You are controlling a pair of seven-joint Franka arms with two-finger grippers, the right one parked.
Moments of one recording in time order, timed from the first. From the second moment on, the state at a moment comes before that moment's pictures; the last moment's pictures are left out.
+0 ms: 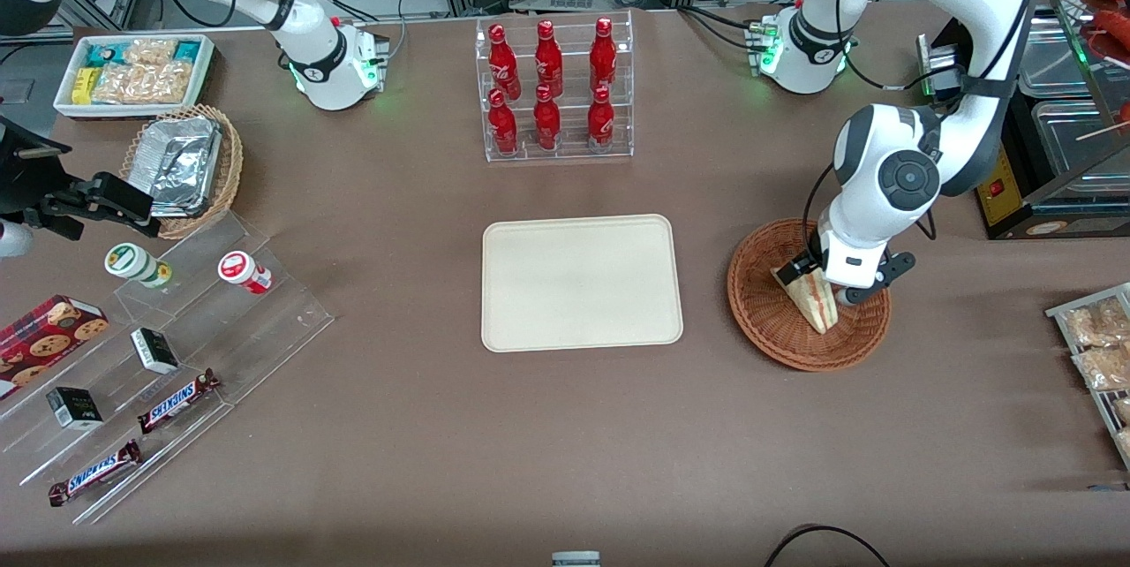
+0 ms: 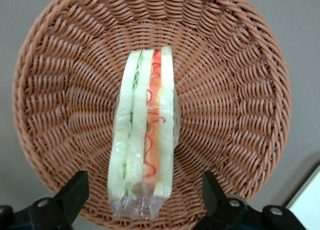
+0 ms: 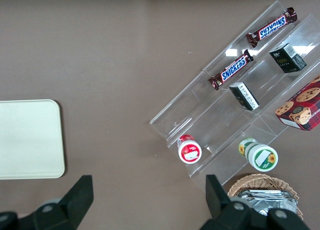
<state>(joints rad) -0.07 0.20 -0.15 -2.24 0.05 2.38 -0.79</state>
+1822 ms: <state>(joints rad) -0.39 0.45 -0.17 -1.71 0.05 1.94 -0.77</state>
